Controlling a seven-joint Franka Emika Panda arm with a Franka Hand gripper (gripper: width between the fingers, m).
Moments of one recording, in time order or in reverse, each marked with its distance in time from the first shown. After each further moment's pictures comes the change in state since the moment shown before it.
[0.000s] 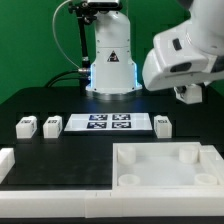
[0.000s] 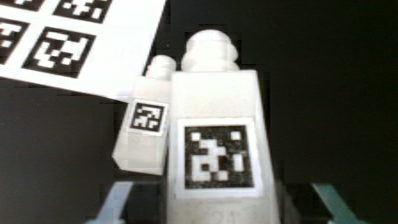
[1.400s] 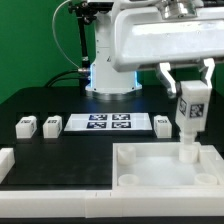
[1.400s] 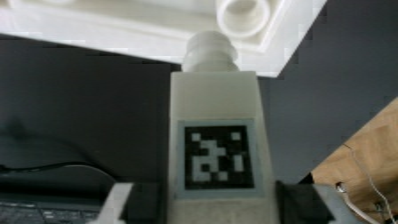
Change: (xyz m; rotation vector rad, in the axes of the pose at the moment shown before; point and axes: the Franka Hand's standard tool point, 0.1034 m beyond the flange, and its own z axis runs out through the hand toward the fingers) arm 0.096 0.071 -0.141 -0.116 1.212 -0.100
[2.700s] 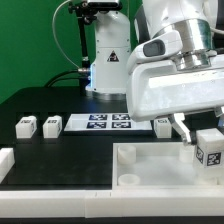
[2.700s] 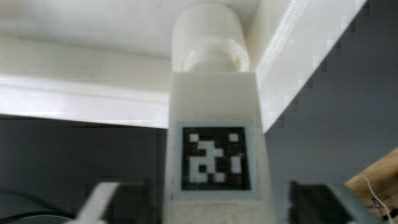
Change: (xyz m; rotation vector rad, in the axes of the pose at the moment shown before) arm -0.024 -0.019 0.052 0.015 0.025 0.015
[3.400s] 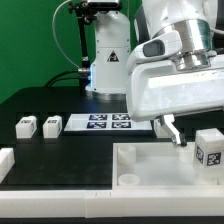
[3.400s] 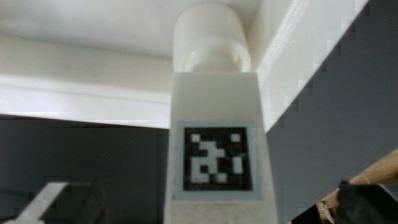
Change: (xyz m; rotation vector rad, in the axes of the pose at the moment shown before) arm 0.001 0.002 0.000 0.002 -0.015 0.001
